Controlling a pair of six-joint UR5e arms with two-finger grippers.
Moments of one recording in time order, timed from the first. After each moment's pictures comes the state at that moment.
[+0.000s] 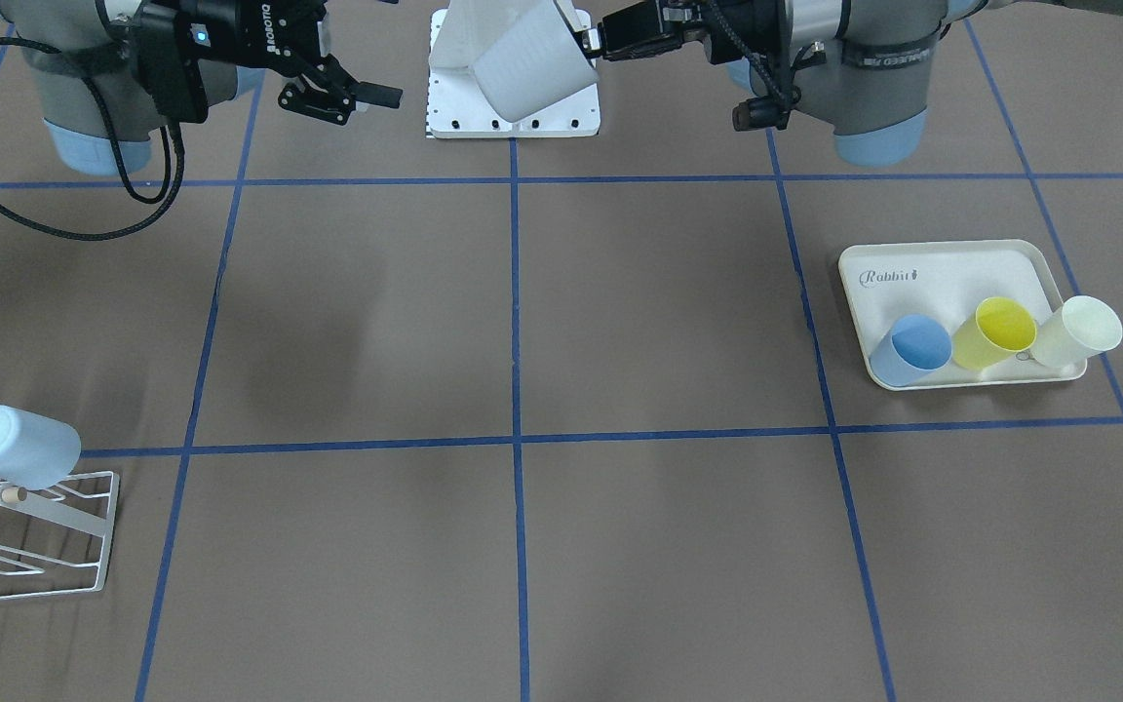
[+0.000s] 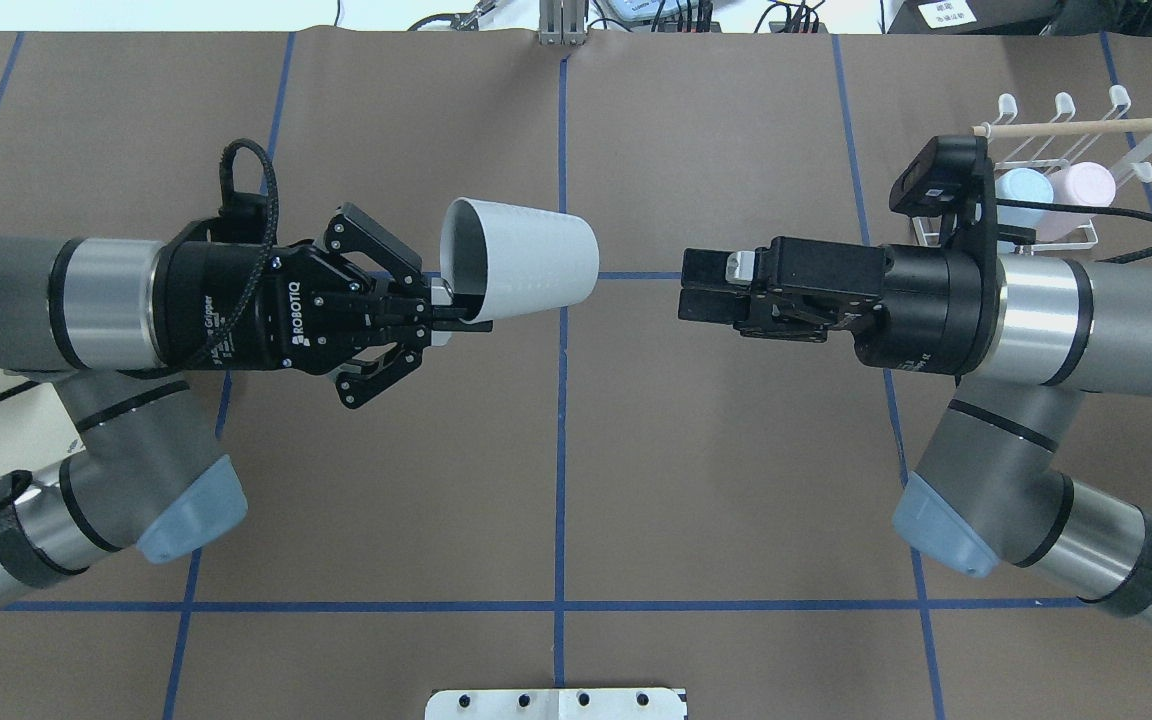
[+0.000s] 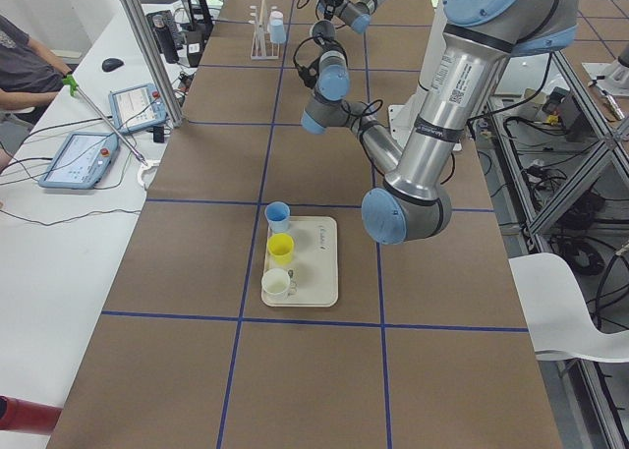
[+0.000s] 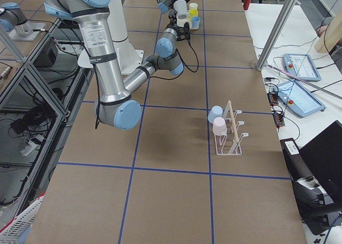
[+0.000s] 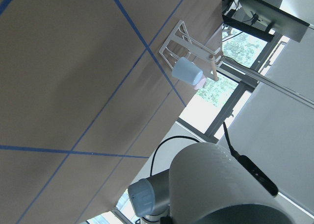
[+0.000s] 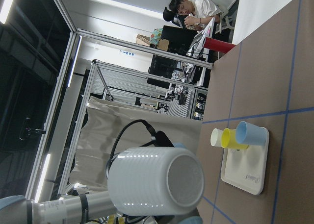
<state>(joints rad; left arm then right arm) -0.61 -2.02 -1.77 -3.25 -1.97 -2.69 0.64 -1.24 1.84 0.12 1.88 1.76</state>
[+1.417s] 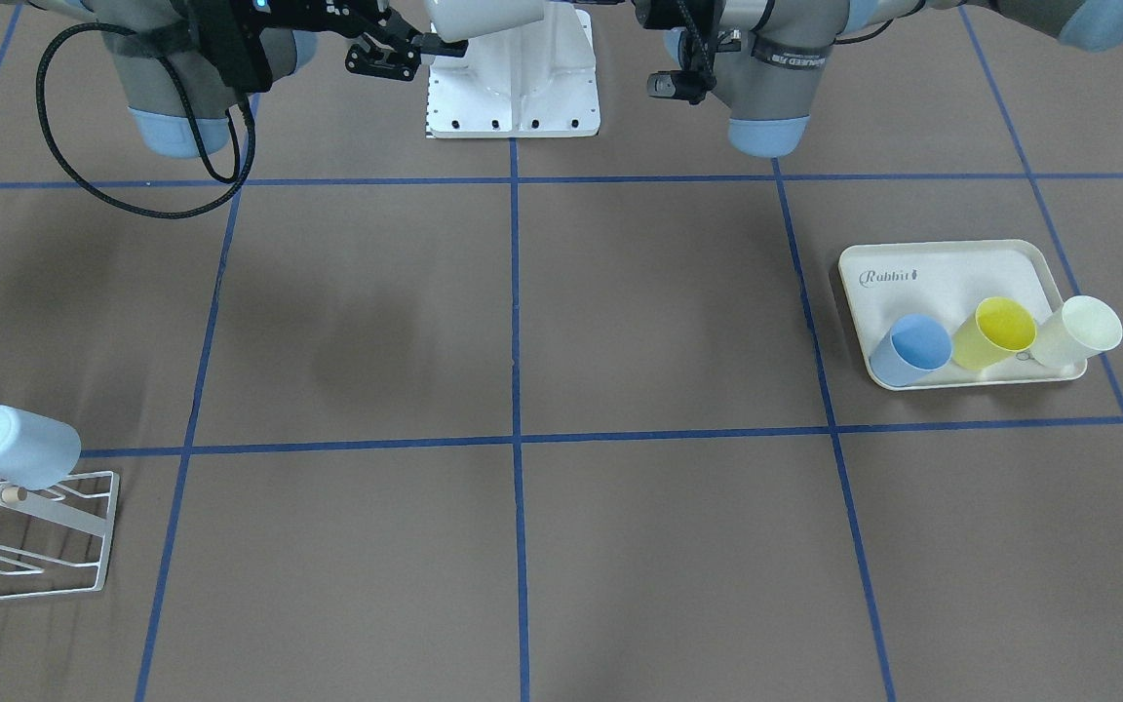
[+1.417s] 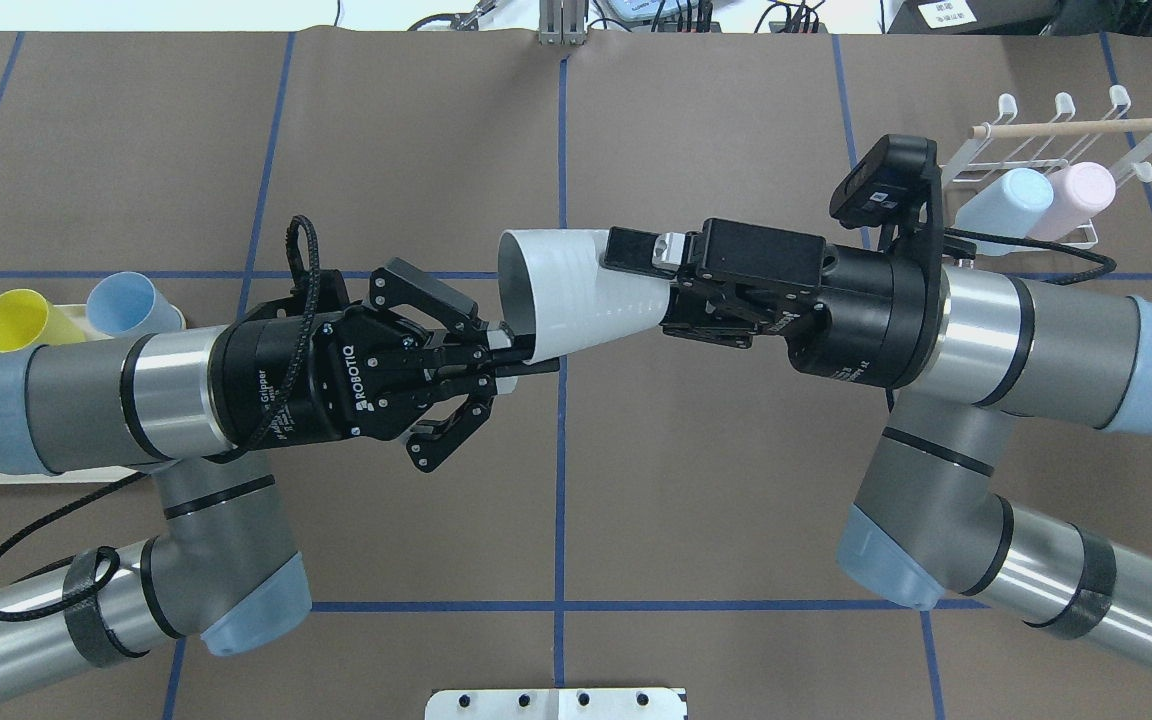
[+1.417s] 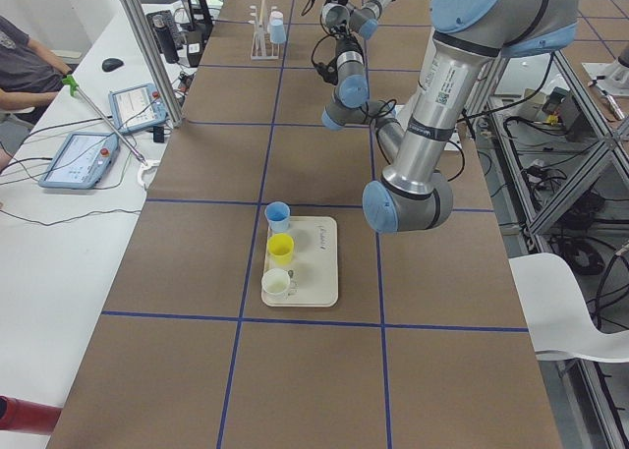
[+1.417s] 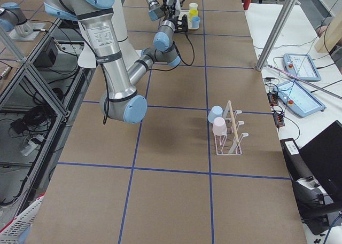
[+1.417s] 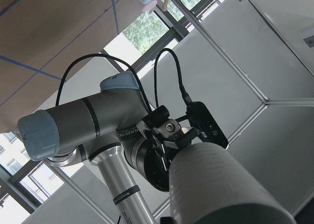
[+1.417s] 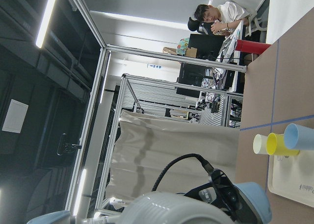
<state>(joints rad) -0.48 -2.07 -1.75 -3.38 -1.77 -2.73 0.57 -1.16 1.84 0.13 1.77 1.79</state>
